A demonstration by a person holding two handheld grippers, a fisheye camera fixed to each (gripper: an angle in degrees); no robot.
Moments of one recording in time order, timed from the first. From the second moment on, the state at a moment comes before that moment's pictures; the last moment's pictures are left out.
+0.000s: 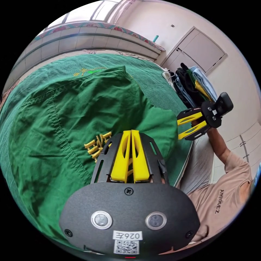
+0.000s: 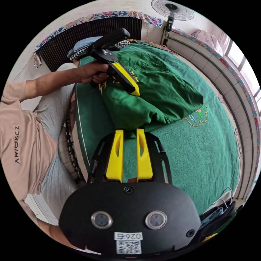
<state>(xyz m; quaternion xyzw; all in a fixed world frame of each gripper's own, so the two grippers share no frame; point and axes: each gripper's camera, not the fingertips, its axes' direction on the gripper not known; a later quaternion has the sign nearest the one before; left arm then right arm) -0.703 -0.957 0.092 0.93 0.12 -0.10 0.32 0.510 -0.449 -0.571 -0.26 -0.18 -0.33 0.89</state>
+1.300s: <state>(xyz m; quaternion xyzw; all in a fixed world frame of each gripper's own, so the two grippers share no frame) -0.778 -1.129 0.635 0.92 0.26 -0.25 0.15 0.471 -0.387 -0.359 -0.31 -0.29 -0.14 0.89</state>
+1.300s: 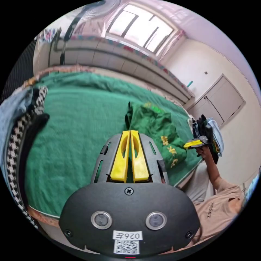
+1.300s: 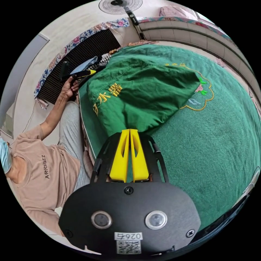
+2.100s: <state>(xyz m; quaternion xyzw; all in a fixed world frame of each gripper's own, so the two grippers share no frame) -0.981 -1.321 0.377 0.93 0.22 -0.05 0.28 0.556 -0.216 -0.200 -0.19 -0.35 0.15 0.90</state>
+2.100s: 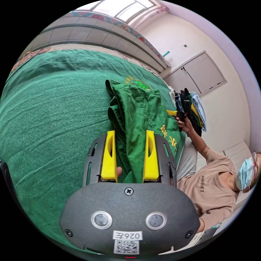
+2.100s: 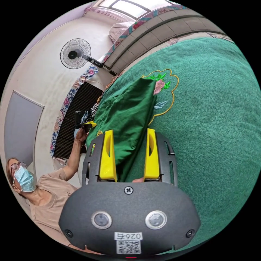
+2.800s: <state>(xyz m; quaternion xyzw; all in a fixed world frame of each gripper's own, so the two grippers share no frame) -1.032 -1.366 0.094 0.93 0.17 -0.07 0.30 0.520 -0.090 -0.199 -0.18 -0.37 0.08 0.91</state>
